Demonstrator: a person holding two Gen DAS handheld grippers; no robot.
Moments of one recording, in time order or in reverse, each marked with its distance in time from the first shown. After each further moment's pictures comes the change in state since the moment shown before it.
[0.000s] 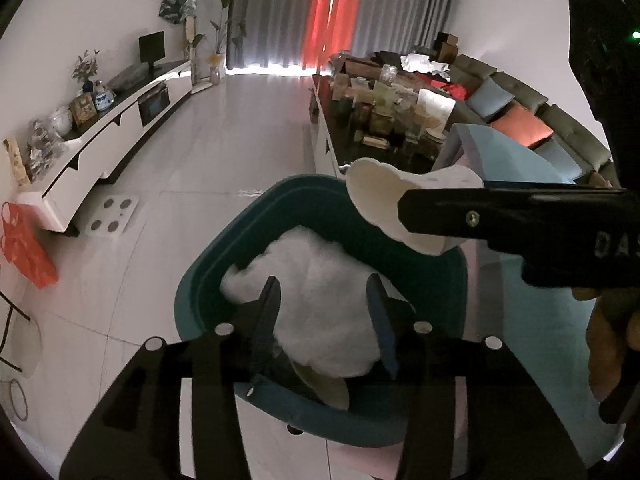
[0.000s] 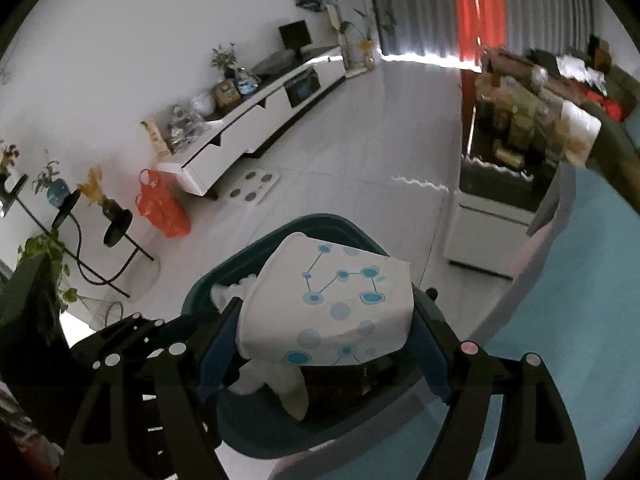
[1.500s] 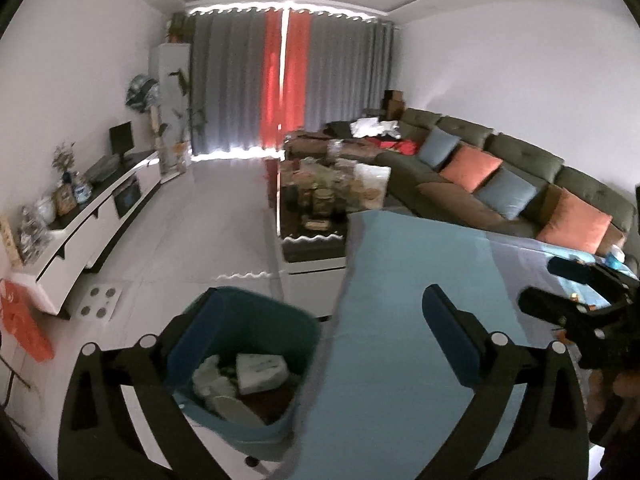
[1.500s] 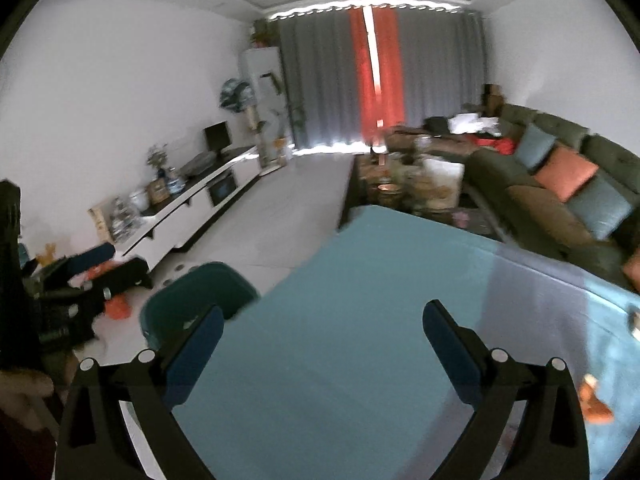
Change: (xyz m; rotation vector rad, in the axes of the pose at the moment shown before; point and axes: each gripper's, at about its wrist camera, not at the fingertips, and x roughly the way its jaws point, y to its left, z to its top) left arm -0.154 -0.146 0.016 0.168 -0.304 -0.095; right arm -0.212 -0.089 -0.129 0.126 -0.401 -0.297
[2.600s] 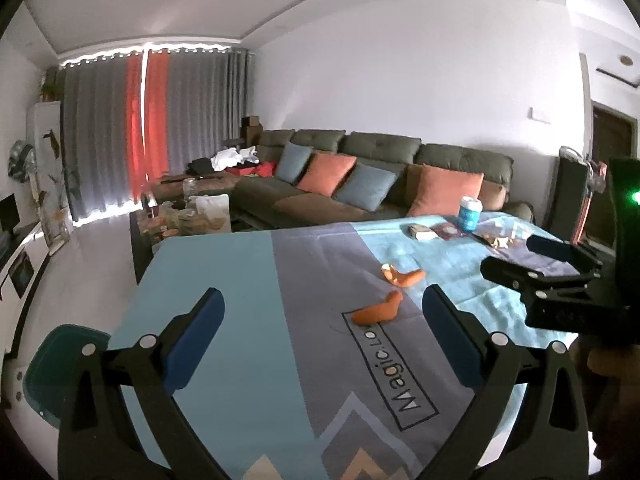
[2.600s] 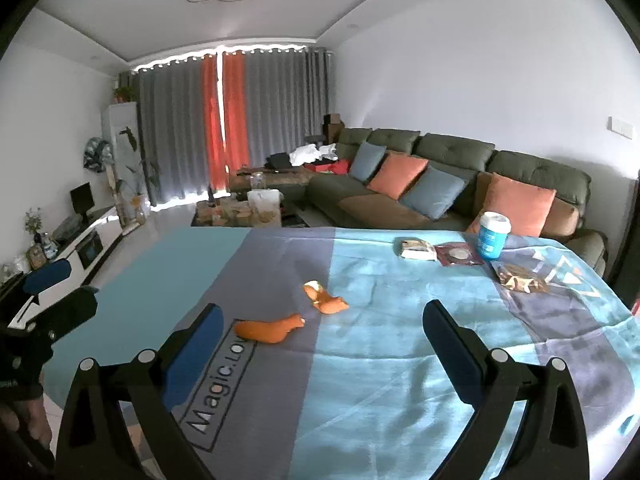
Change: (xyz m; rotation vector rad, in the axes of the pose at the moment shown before) left arm -0.048 -0.235 -0.065 0.248 -0.103 -0.443; right arm -0.169 -0.121 -0.116 0.193 -0.178 -0.508
